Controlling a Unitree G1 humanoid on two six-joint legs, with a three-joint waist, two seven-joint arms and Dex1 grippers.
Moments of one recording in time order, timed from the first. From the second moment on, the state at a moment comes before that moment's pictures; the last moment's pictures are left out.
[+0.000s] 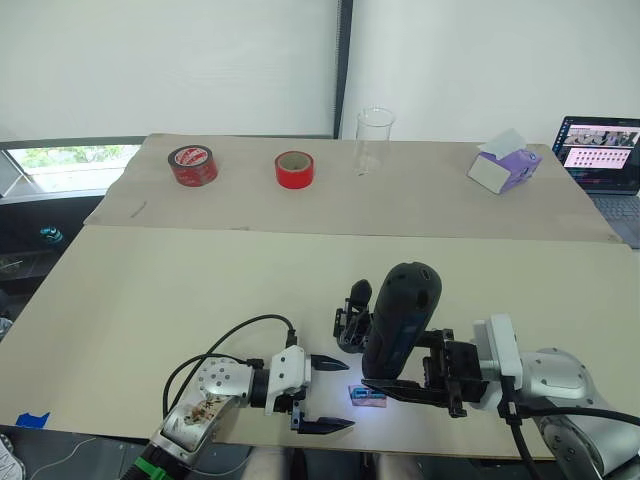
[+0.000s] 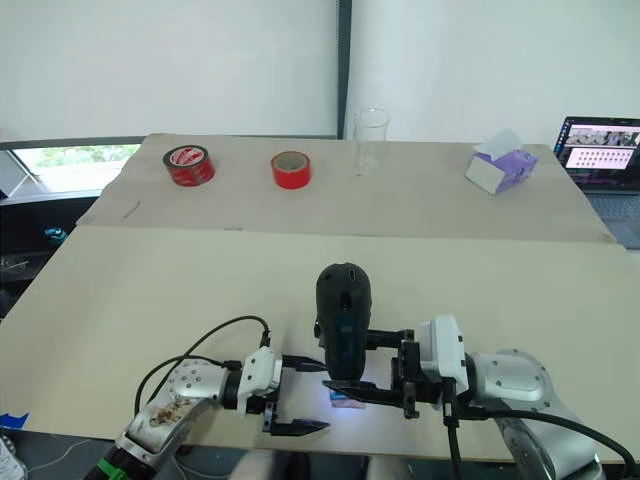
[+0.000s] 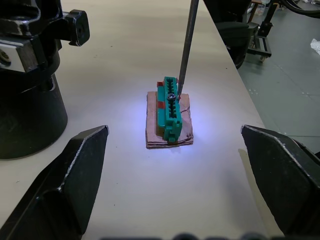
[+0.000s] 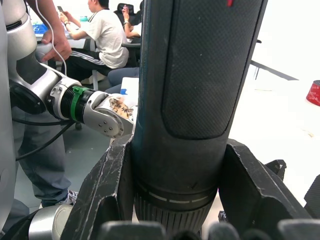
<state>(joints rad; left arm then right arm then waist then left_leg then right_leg) -0.06 0.47 -0.38 -0.12 -0.24 0.02 -1.13 0.09 -0.66 -0.01 -0.66 0.65 0.22 1.07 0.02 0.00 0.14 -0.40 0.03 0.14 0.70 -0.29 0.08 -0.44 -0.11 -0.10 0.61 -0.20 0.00</state>
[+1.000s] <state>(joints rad) -0.06 0.47 -0.37 -0.11 -0.26 -0.01 -1.15 0.07 -0.66 -0.02 -0.66 0.65 0.22 1.07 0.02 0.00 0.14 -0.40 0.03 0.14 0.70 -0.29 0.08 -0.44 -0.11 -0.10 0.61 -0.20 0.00</state>
